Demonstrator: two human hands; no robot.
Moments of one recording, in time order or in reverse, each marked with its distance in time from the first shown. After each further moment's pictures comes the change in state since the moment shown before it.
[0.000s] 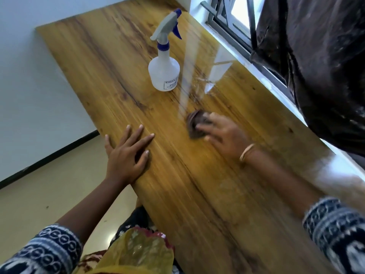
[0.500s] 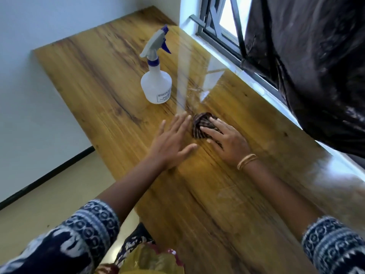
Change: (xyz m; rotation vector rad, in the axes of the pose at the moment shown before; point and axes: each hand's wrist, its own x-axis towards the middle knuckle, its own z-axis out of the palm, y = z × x) left_hand 0.094 0.102 -0.004 -0.086 -0.216 0.240; right_hand -0.008 0.006 0.005 -0.038 0.037 0.271
